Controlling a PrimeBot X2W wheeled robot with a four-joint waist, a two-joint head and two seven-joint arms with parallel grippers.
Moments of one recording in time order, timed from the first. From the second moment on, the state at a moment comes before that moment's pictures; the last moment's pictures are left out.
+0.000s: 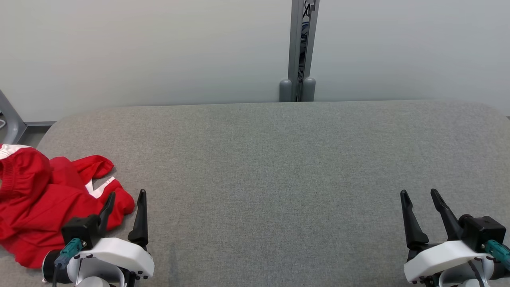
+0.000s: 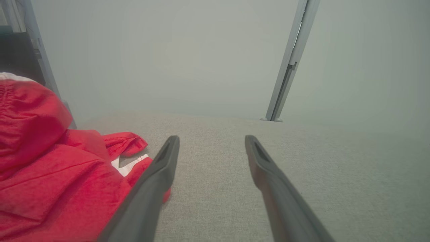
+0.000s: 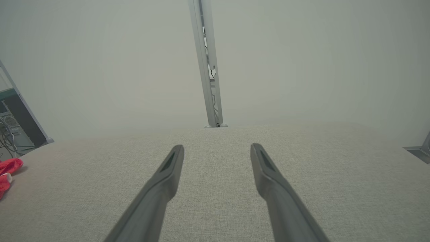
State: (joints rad) left arm -0.13 0.15 -0.10 0.38 -0.36 -0.02 -0.19; right arm -0.07 -0.11 0.07 0.27 0.28 0.13 -0.20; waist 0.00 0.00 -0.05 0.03
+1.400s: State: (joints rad) left arm -0.16 0.15 -0.13 0.42 -0.29 0.02 -0.21; right arm -0.05 -0.09 0.05 0.27 0.19 0.13 -0.22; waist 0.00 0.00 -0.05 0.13
